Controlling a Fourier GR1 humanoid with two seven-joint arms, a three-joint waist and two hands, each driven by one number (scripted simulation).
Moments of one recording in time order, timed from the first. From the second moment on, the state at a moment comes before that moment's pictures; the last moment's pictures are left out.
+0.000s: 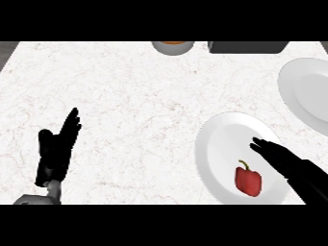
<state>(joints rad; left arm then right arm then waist) -0.02 0.22 -0.15 -1.49 0.04 0.26 0.23 0.16 -0.65 0.32 -1.91 0.49 0.17 0.05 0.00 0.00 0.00</state>
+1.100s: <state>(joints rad) -0.02 0.16 -0.06 -1.49 -0.03 0.19 0.23 0.08 -0.42 0.25 -1.71 0.71 0.31 -0.05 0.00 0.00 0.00</state>
